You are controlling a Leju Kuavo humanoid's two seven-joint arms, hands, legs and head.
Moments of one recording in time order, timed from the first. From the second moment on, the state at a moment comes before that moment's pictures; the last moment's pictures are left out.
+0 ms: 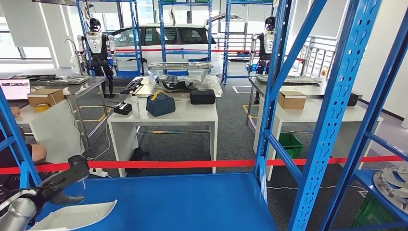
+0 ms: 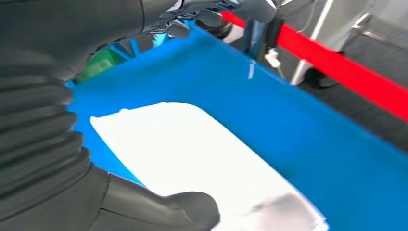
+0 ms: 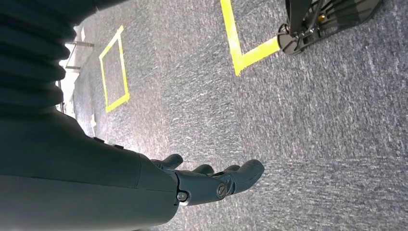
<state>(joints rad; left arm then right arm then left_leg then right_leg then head) -1.14 0.23 0.11 -0.27 -1.01 -0.39 -0.25 -0.08 0.14 -0.83 -0.17 0.89 -0.02 0.14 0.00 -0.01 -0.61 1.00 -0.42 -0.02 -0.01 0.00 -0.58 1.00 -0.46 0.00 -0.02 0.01</state>
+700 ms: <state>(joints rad) -1.08 0.25 -0.10 -0.26 -1.19 -0.45 -0.19 -0.08 0.14 -0.83 -0.17 0.91 -0.02 0.14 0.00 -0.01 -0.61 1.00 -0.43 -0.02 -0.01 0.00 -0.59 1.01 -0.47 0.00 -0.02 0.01</state>
